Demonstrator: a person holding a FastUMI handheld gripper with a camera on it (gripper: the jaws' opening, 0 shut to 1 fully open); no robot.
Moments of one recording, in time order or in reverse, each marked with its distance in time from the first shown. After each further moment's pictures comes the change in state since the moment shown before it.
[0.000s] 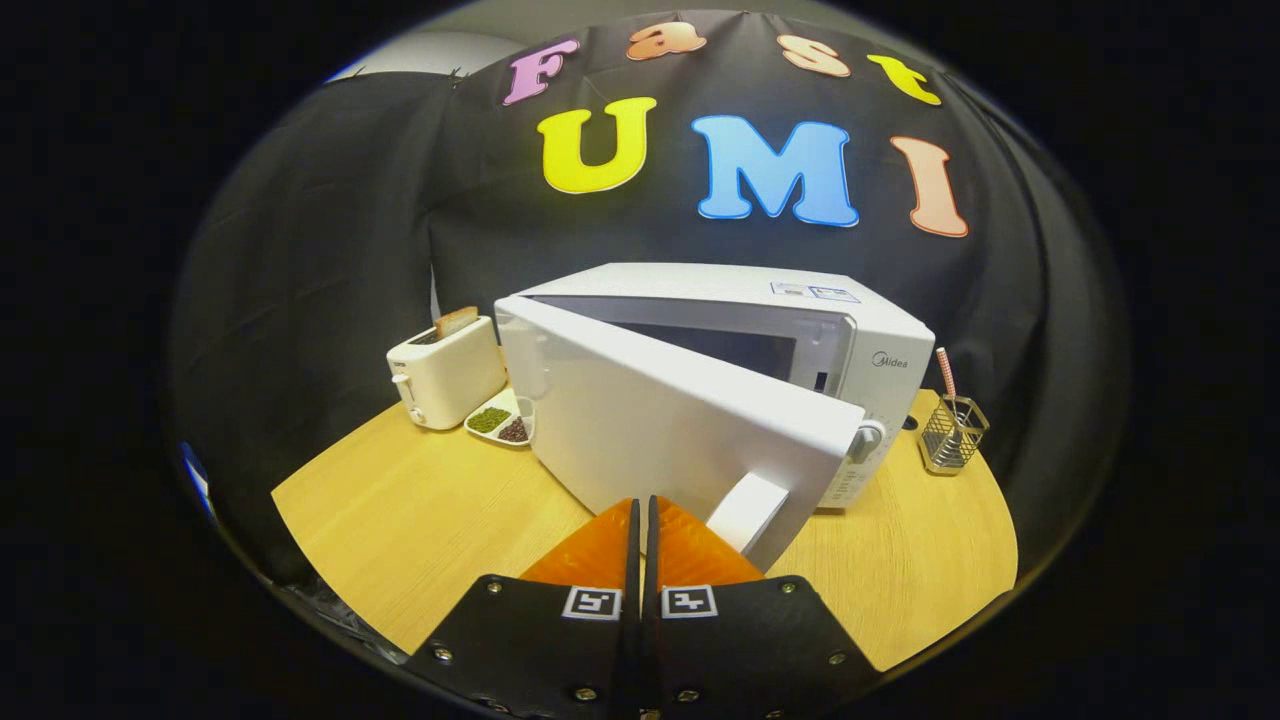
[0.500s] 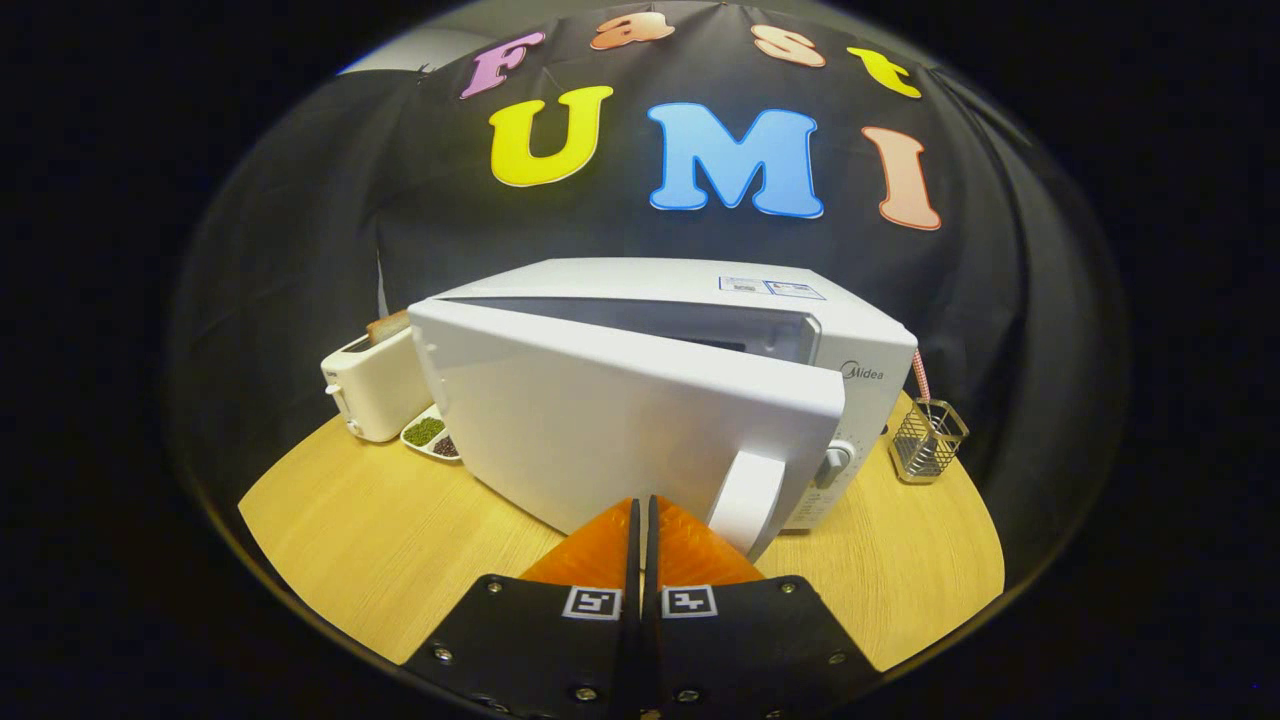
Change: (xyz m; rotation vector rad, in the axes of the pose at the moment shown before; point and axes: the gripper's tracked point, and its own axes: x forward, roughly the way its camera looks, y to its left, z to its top) arm 0.043 -0.047 0.016 0.028 0.009 -0.116
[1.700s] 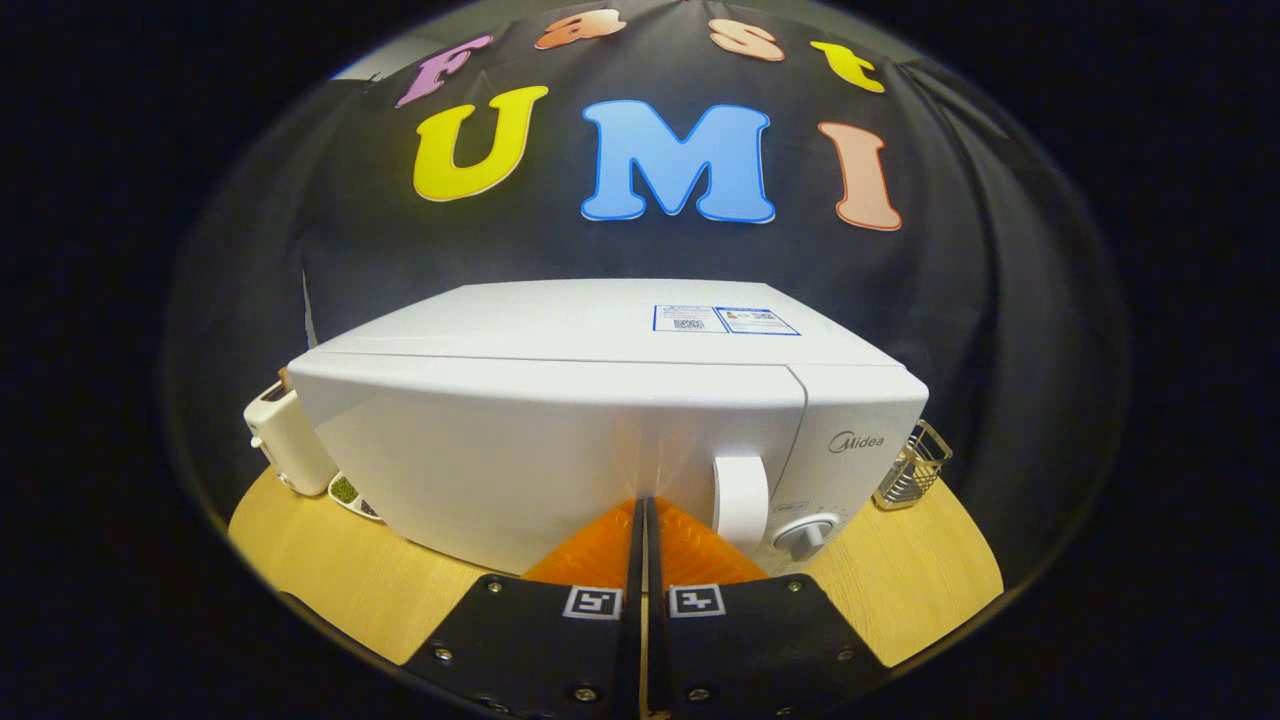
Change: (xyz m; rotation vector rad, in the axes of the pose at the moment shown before) arm 0.054 -0.030 0.037 0.032 -0.030 -0.146
